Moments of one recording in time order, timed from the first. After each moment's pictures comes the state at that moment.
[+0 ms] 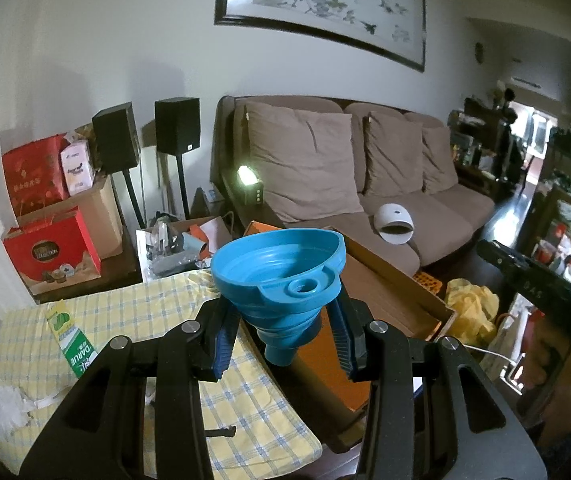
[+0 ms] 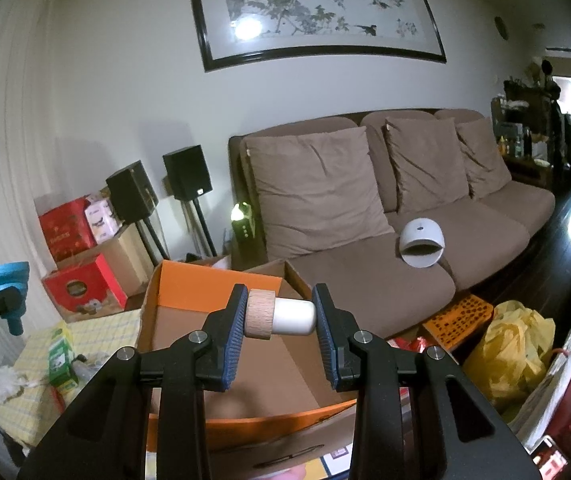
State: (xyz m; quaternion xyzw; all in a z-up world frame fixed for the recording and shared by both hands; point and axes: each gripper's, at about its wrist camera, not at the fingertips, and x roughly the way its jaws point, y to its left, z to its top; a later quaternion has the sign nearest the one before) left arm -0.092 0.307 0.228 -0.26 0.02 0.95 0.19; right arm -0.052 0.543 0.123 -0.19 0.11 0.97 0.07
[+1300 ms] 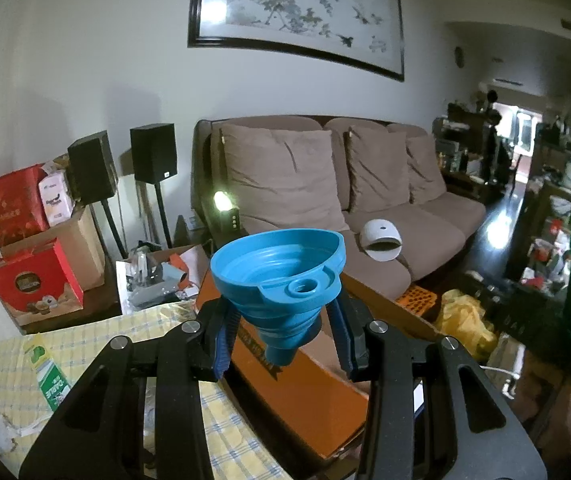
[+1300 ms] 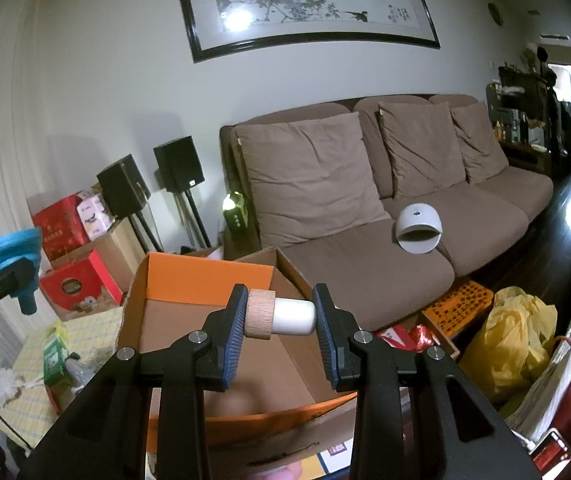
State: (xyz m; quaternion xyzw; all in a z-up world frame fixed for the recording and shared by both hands) left arm -0.109 0.357 0.226 -0.22 0.03 0.95 0.22; right arm -0.063 0.556 0.110 -0.21 0.12 0.97 0.08
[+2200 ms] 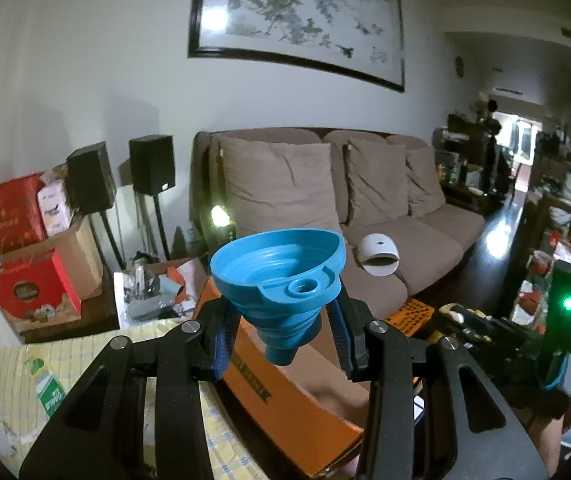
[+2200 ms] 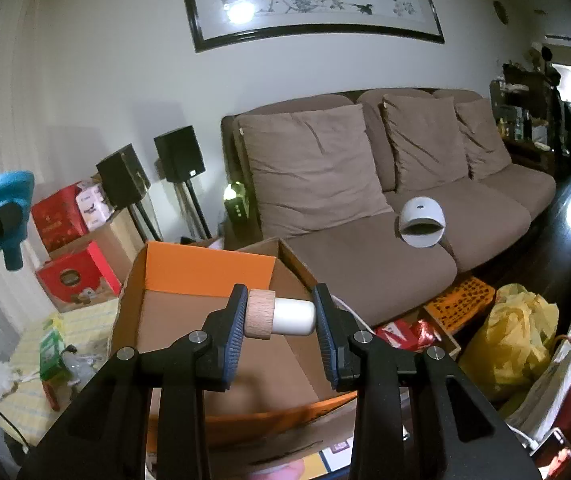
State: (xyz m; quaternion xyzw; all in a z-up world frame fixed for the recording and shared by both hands) left arm -0.110 0.370 0.247 -0.20 0.03 0.95 0.22; right arm -0.071 0.549 0.104 -0.22 0.11 0.97 0.08
